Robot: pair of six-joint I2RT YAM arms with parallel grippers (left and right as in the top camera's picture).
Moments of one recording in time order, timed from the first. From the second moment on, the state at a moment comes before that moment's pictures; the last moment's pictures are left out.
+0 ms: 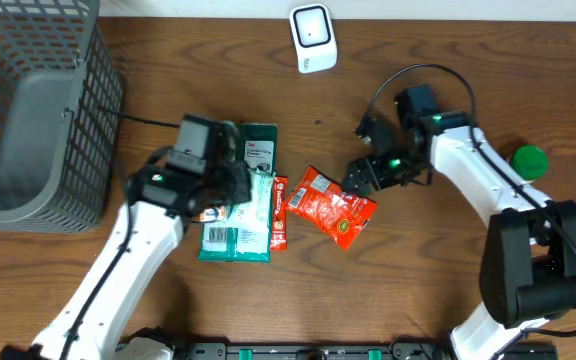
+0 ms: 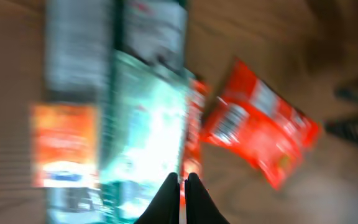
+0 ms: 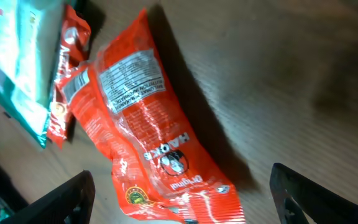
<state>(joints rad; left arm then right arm) -0.35 1.34 1.04 -0.78 0.21 -0.43 0.20 1.83 1.25 -0.86 -0.52 -0.20</state>
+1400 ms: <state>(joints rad) -0.62 1.80 1.04 -0.52 0.29 -0.49 0.12 1.83 1.00 -0.58 -0.73 -0.19</state>
